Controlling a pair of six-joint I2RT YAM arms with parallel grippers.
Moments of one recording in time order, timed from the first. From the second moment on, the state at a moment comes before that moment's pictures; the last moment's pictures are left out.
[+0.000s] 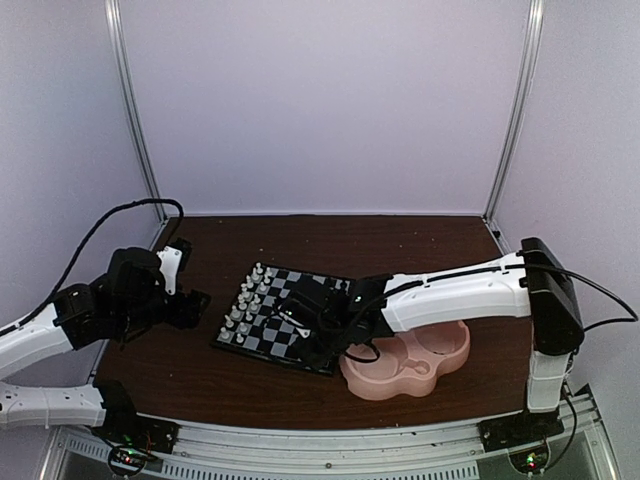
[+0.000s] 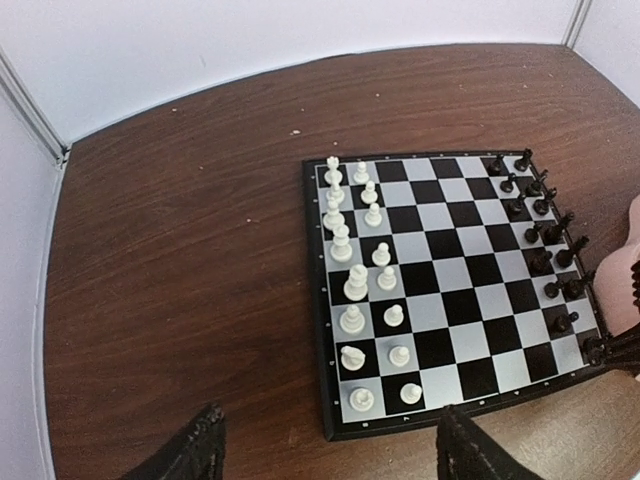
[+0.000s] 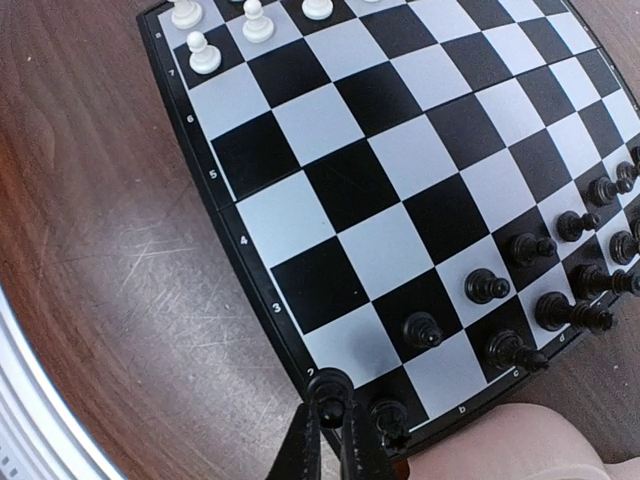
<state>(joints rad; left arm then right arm) -0.77 0.79 0.66 -0.50 -0.35 -0.25 1.22 1.95 1.46 -0.55 0.17 0.32</state>
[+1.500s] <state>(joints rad) -0.77 0.82 0.66 -0.55 -0.38 -0.28 1.22 2.10 1.58 -0.66 0.25 0.29</state>
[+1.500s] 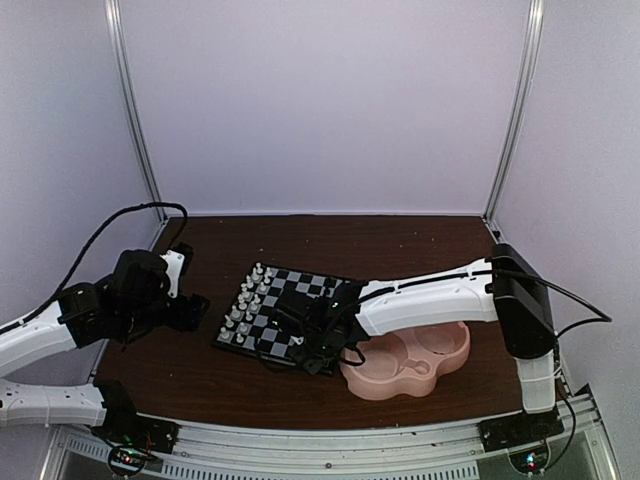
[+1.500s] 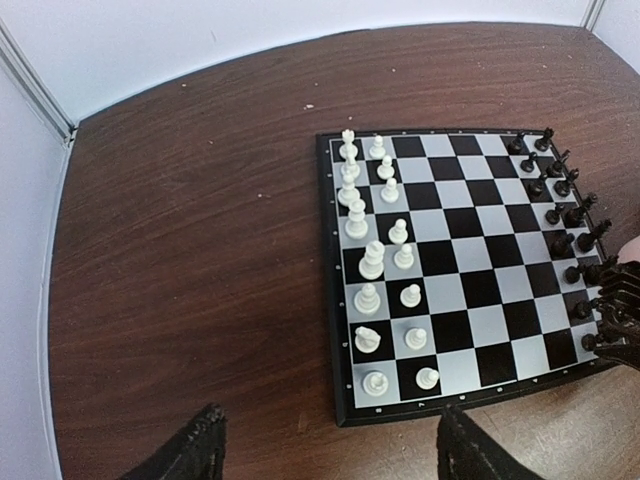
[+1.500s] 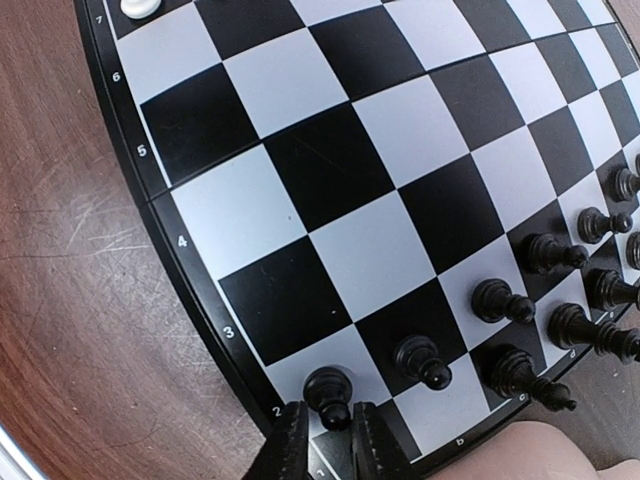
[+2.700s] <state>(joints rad) -0.77 0.95 0.63 -0.10 -0.31 -0.22 0.96 1.20 0.78 -0.55 0.43 0.42</state>
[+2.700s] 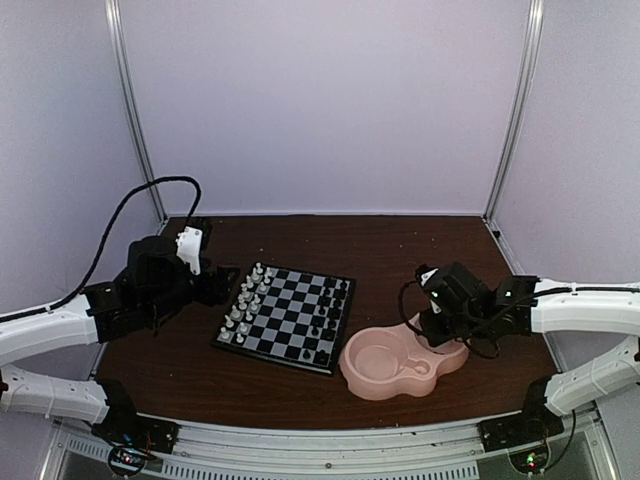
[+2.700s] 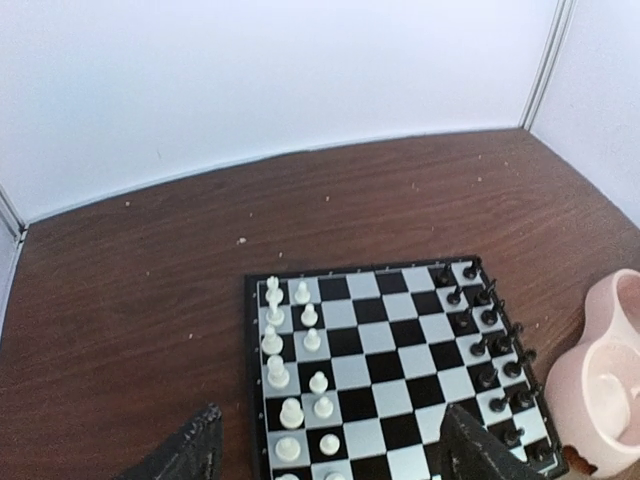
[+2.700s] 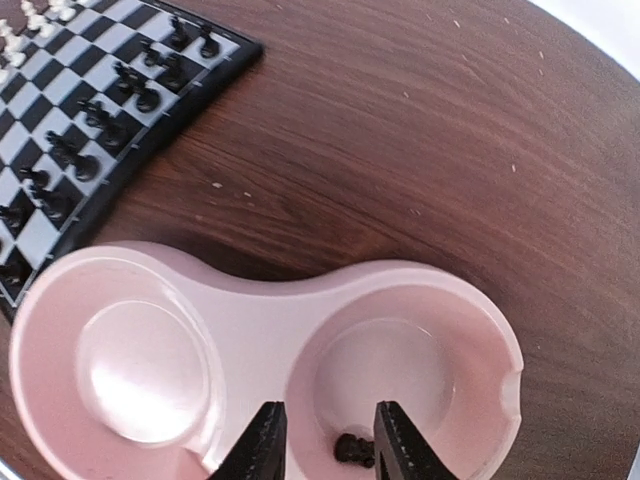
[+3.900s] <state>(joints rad) -0.77 1.27 0.75 0.53 -0.30 -0.08 0.90 1.50 0.86 -0.46 0.22 0.41</state>
